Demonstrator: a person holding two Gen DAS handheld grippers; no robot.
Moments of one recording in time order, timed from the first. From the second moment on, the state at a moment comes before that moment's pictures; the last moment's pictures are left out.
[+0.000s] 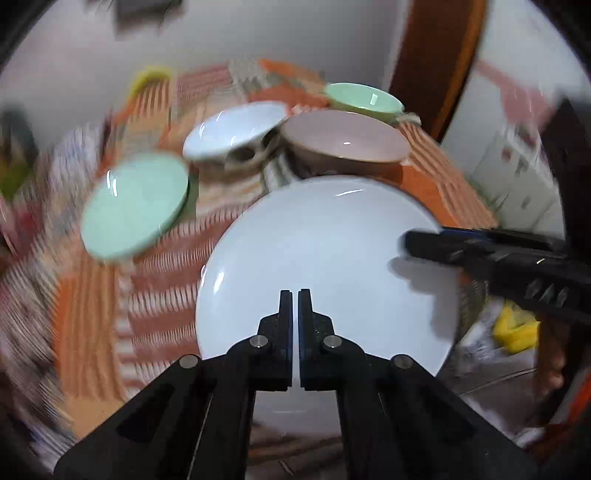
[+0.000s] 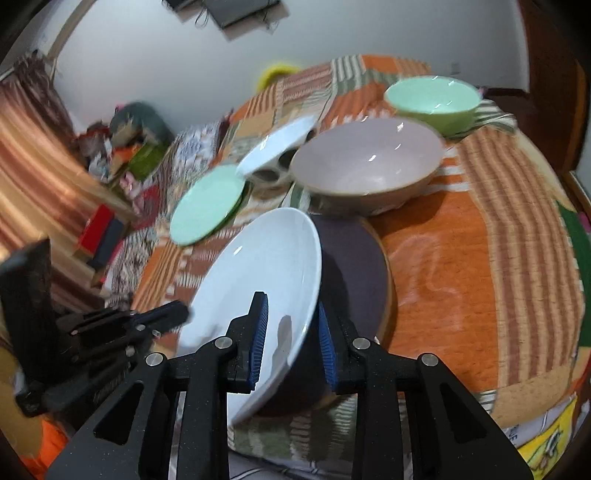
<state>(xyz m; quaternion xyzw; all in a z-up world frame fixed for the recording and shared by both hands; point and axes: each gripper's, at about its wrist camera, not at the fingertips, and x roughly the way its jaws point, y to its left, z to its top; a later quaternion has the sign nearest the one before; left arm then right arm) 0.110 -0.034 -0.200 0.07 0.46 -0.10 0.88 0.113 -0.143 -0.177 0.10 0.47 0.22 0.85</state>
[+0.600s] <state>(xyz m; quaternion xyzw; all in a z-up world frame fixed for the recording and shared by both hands) 0.133 0.029 -0.220 -0.02 0.48 -0.02 0.88 0.125 -0.158 -0.204 0.12 0.50 0.20 0.83</state>
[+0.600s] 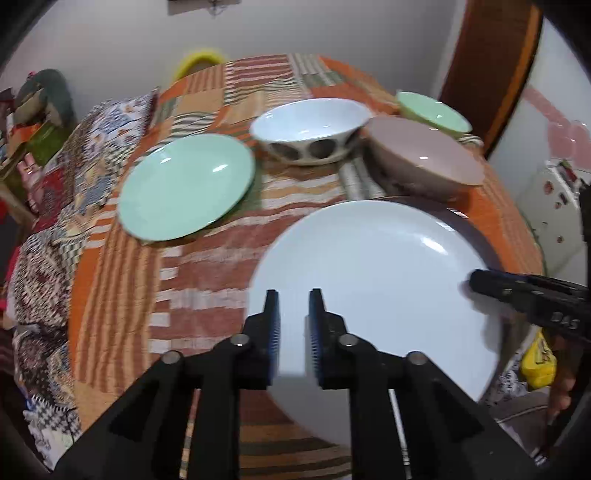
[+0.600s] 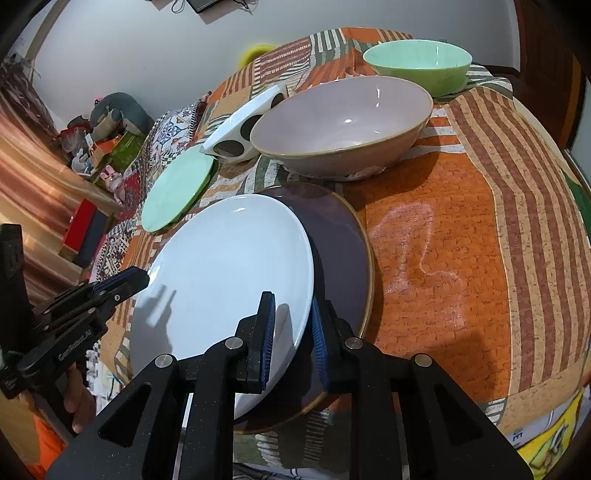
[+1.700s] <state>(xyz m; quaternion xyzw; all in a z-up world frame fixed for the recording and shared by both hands) 0.144 0.015 -0.245 -0.03 0.52 -0.04 0.85 0.124 -0.173 -0.197 0.10 0.48 0.17 0.86</state>
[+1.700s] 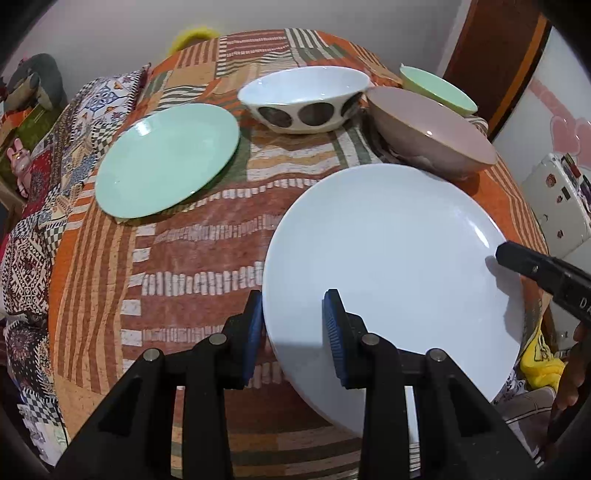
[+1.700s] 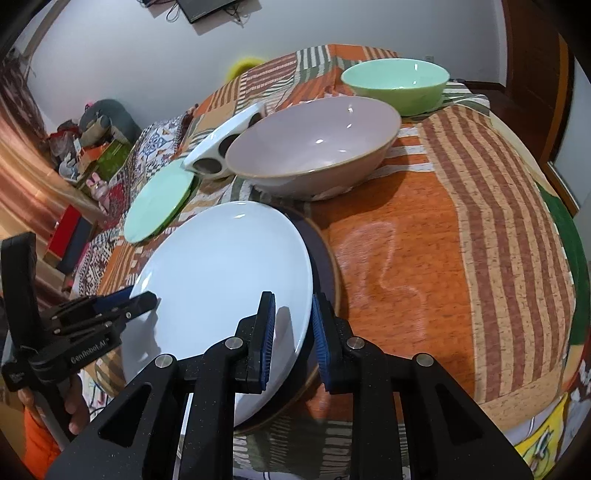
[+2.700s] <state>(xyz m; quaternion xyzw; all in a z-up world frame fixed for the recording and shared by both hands) 0.121 0.081 -0.178 -0.07 0.41 0.00 0.91 0.135 -0.136 -0.130 0.04 0.40 0.18 0.90</state>
